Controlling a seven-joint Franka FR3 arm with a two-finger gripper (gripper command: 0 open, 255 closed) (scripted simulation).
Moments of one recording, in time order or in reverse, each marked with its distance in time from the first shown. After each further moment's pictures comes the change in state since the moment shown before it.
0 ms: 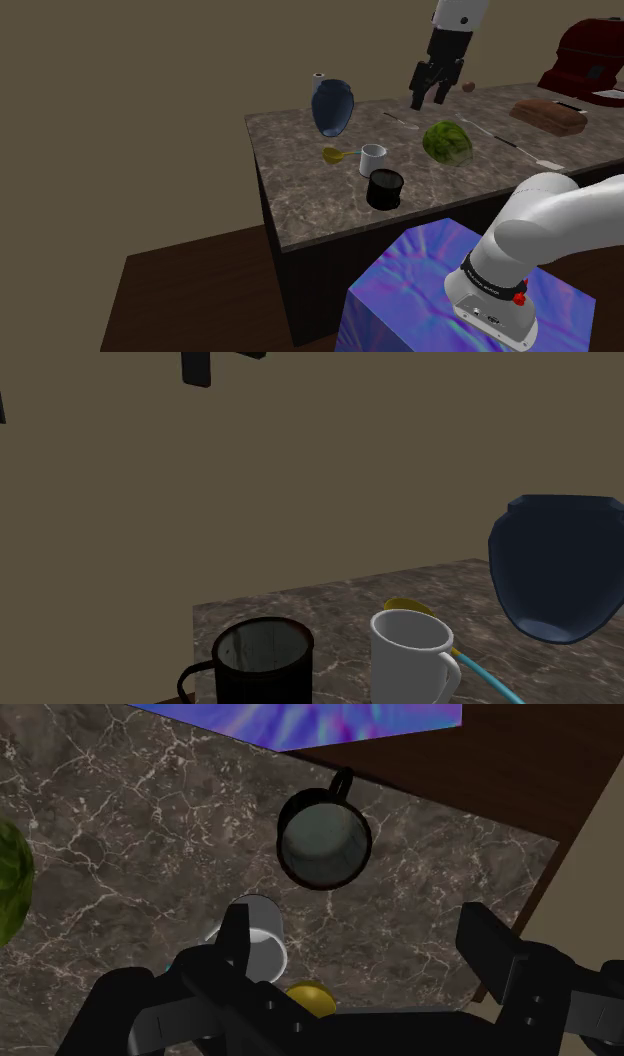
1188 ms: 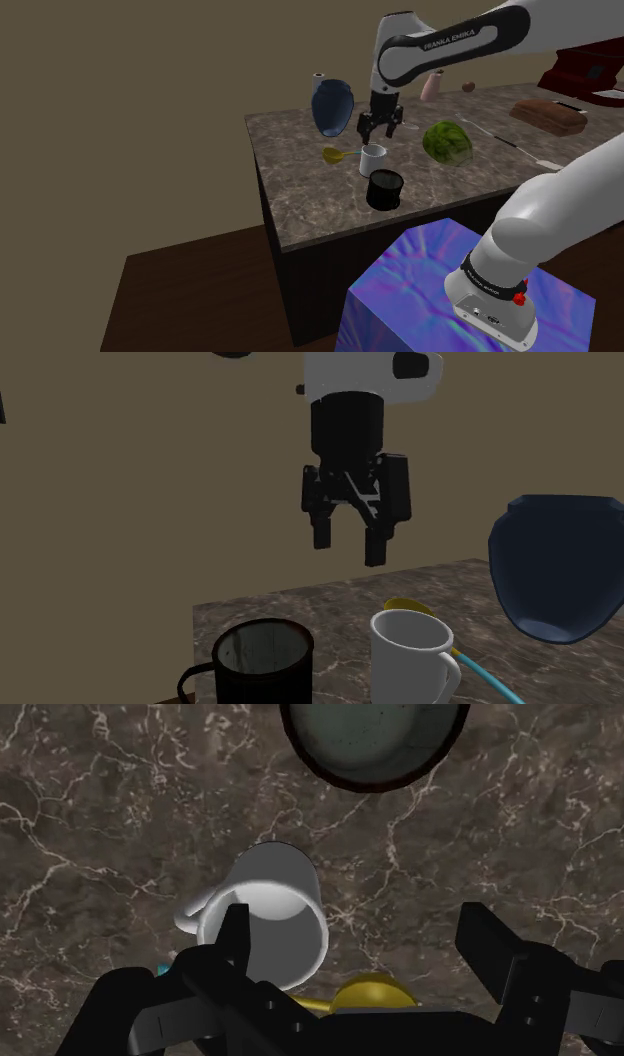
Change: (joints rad) arm -0.046 0.424 0.032 -0.105 -0.054 0.508 0.135
